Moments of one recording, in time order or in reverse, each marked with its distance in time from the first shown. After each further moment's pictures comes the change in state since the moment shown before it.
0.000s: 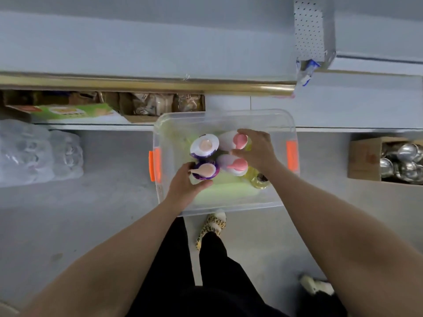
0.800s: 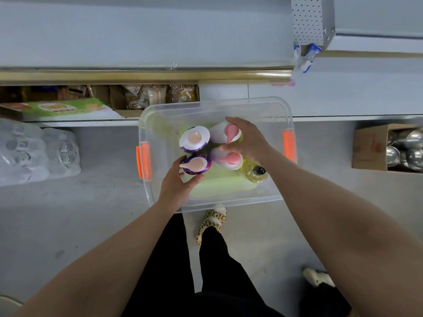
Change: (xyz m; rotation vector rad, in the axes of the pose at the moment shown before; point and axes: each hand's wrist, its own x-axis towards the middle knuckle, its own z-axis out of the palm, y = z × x) left_hand 0.000 -0.009 0.018 -0.063 0.085 -0.016; right_hand 0.019 0.015 0.001 0.130 -0.155 -0.131
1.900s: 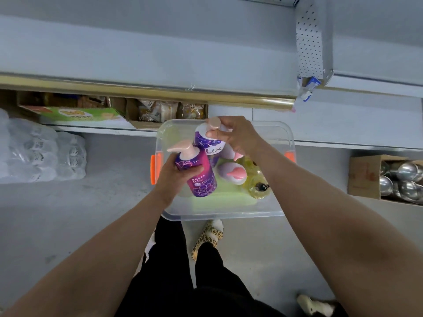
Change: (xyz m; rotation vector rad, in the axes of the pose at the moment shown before) left_hand 0.012 0.036 -0.050 -0.432 -0.095 0.061; right_hand 0.006 -0.104 -0.016 0.252 -0.065 -0.137
